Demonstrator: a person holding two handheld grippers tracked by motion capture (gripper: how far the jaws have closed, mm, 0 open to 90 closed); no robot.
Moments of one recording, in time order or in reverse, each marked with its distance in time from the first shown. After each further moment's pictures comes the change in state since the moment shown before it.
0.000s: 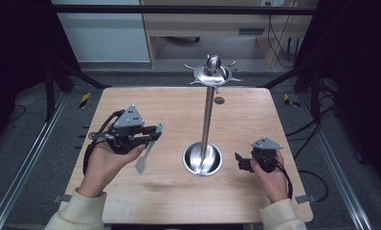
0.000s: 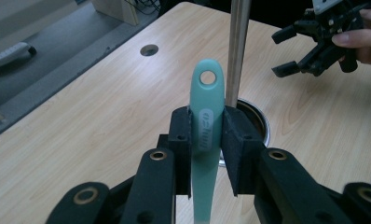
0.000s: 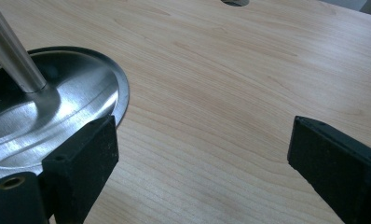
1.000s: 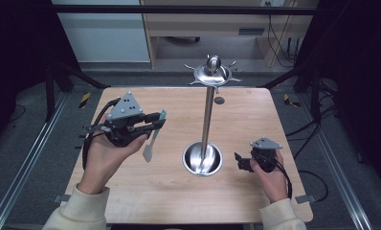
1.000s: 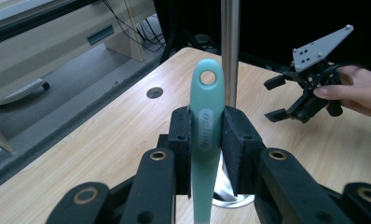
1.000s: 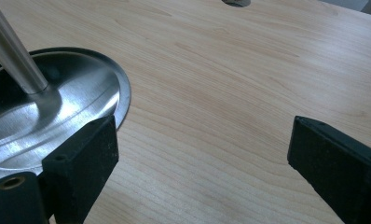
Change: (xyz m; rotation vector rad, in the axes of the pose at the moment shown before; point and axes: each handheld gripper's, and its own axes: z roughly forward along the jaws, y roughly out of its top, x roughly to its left) left arm -0.006 0.032 -0.020 -0.125 0.010 0.004; right arm 0.000 0.000 0.001 0.000 0.002 -0.005
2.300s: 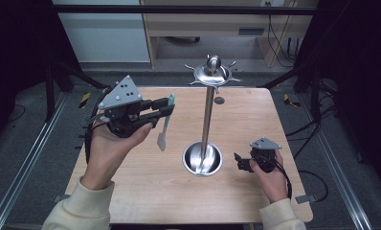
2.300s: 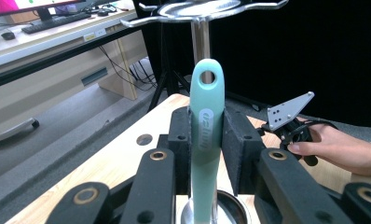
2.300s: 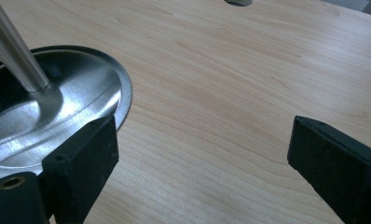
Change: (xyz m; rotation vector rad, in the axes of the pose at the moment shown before) left arm -0.010 0.041 -0.013 -0.166 -0.030 0.008; right arm 0.002 0.000 0.000 0.003 0.003 -0.004
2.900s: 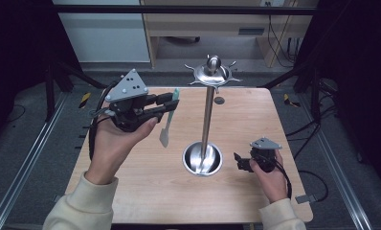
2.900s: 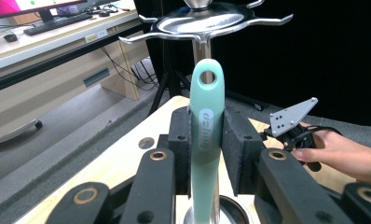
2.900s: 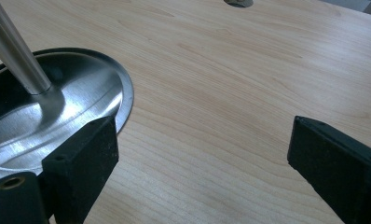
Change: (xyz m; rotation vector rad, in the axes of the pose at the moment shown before) left arm 0.000 0.013 0.007 0.013 0.007 0.009; right arm 0.000 0.001 0.000 -0.003 0.004 0.001
